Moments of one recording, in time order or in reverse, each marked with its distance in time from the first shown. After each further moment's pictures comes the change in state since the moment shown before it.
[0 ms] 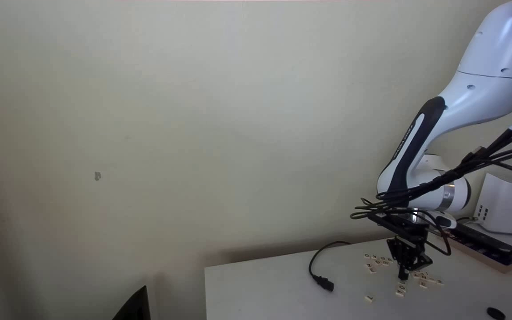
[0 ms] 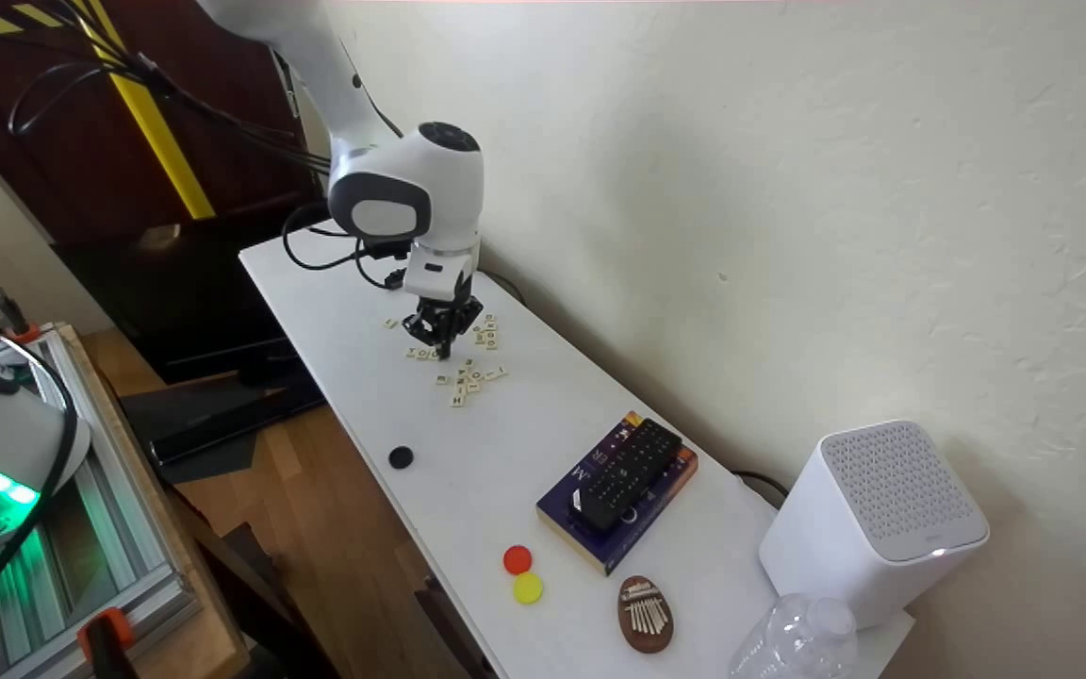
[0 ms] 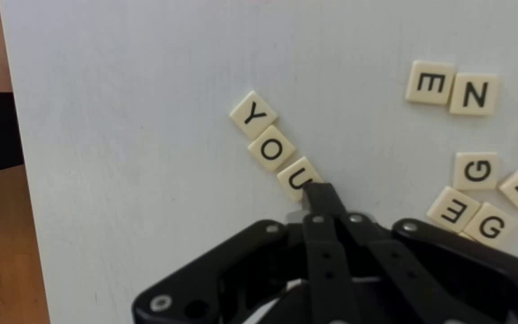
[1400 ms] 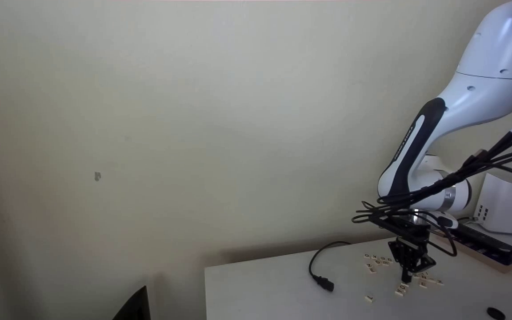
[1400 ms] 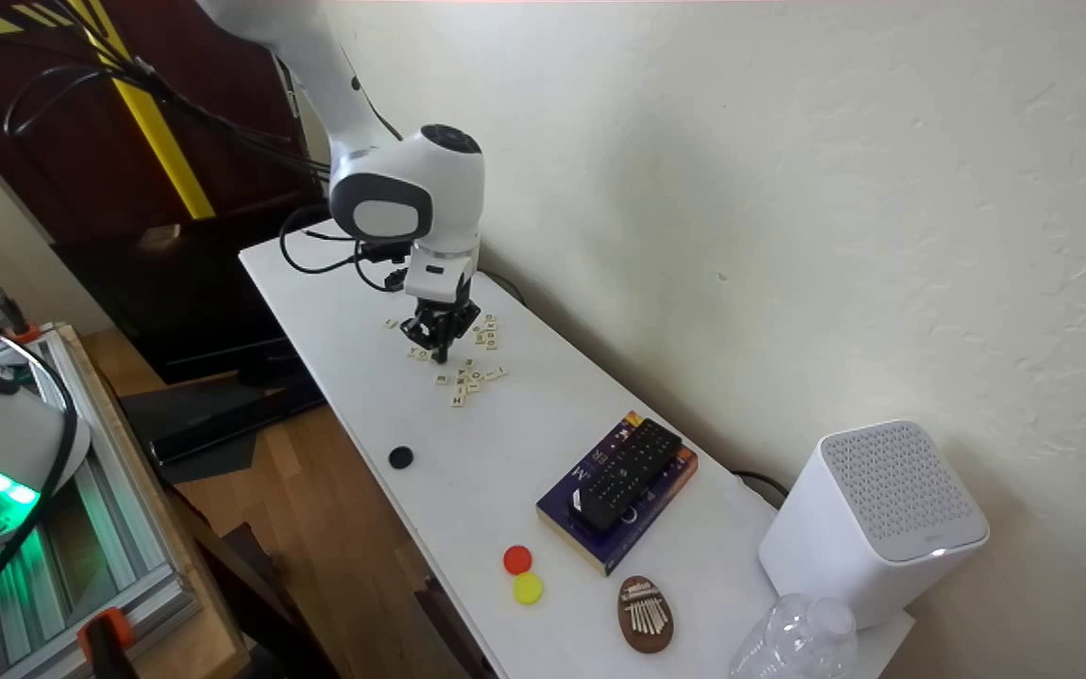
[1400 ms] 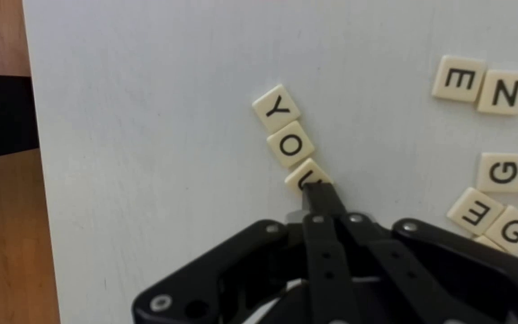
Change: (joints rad) arm 0.016 0.003 -0.020 0.000 -0.025 -0.027 -0.014
